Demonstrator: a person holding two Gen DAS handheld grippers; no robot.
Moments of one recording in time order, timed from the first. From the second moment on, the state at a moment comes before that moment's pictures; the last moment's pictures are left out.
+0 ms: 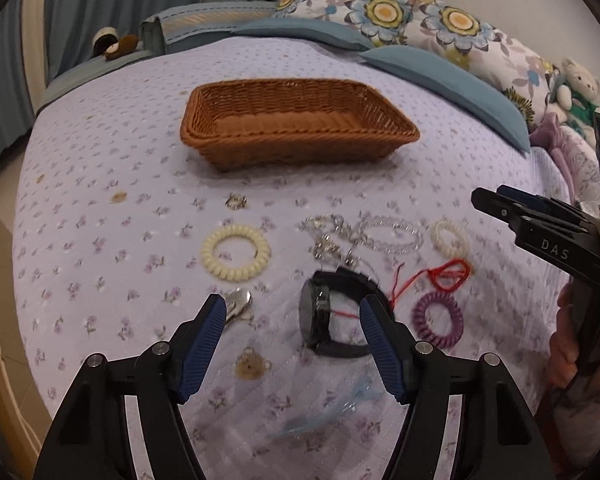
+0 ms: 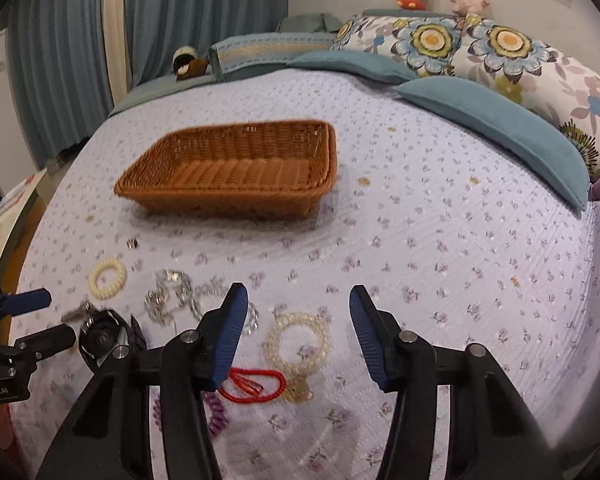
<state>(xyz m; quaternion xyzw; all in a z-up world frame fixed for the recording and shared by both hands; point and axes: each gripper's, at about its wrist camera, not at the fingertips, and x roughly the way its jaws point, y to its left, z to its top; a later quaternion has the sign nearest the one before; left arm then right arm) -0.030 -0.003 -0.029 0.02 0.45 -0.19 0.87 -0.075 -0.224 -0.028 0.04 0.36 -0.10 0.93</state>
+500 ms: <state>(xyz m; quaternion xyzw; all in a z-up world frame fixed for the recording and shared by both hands) 0.002 0.057 -0.048 -0.03 0.48 -0.12 0.87 -0.041 -0.209 -0.047 0.03 0.39 -0.05 0.92</state>
